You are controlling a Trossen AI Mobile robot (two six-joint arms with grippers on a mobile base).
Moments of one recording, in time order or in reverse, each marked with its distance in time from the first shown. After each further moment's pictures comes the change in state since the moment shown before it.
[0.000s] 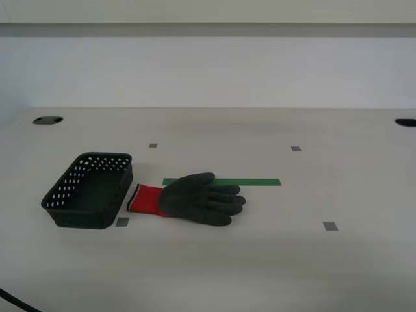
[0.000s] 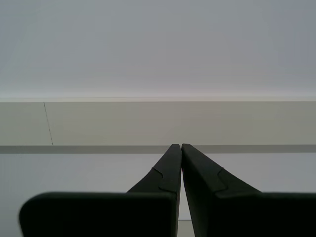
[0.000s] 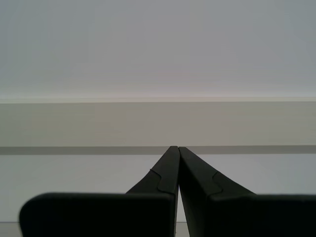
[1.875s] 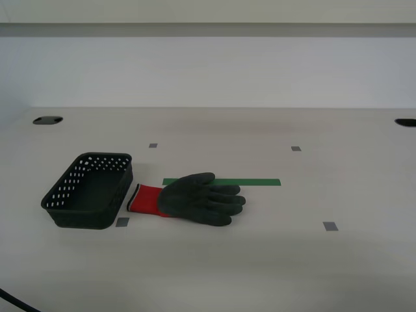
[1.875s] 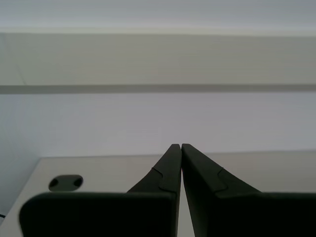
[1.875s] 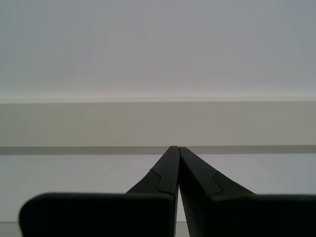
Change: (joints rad) arm 0 -0.001 0.000 0.000 0.000 0.000 0.000; arm 1 -0.004 0.007 0.180 -0.488 0.068 -0.010
